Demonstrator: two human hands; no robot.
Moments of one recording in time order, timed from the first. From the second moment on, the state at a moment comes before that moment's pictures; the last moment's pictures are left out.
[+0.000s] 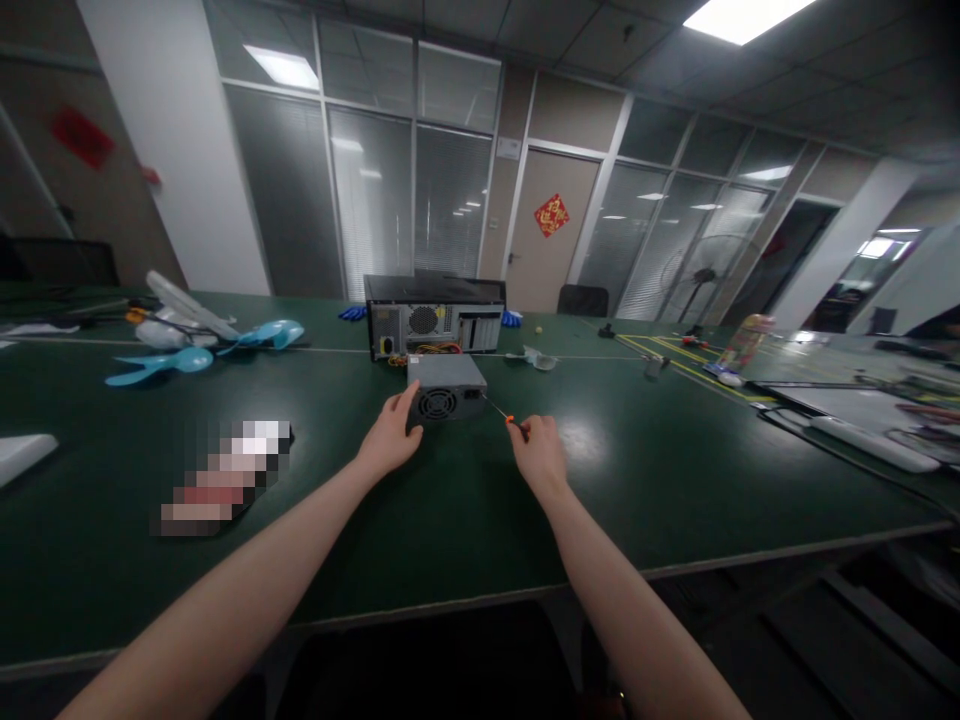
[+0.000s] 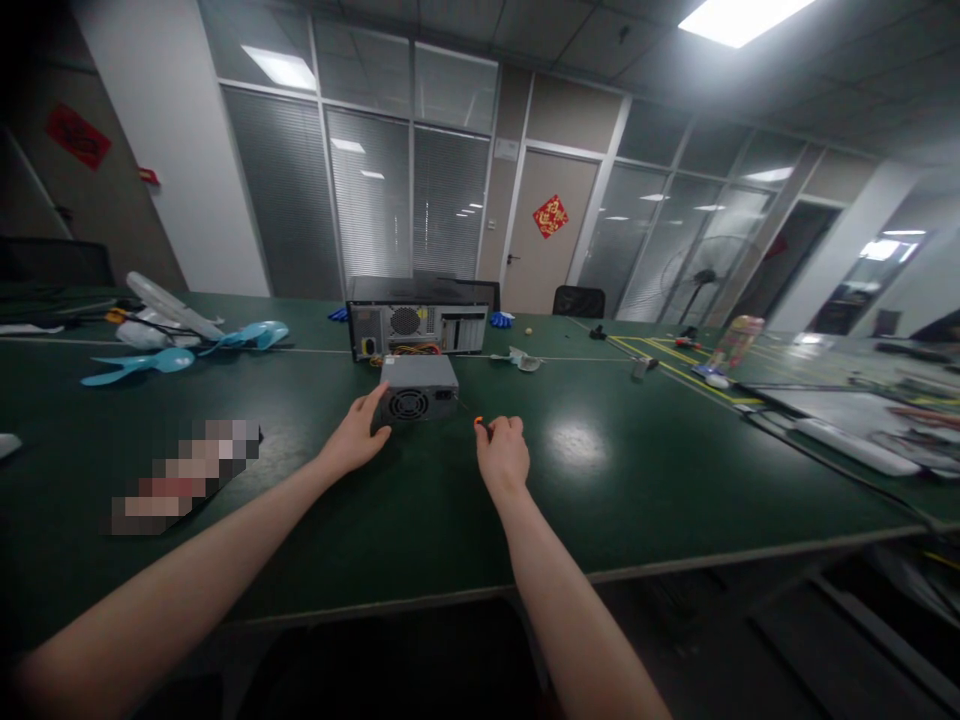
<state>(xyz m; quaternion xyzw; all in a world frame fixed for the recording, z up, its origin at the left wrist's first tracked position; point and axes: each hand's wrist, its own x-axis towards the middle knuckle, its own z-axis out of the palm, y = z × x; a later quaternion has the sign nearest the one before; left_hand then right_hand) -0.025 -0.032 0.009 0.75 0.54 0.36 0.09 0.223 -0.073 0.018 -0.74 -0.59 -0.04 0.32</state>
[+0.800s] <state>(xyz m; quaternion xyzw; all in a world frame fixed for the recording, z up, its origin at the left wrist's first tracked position) -0.025 -0.034 0.011 0.76 0.54 0.36 0.08 0.220 -0.084 0.030 -0.76 -0.57 -0.07 0.30</state>
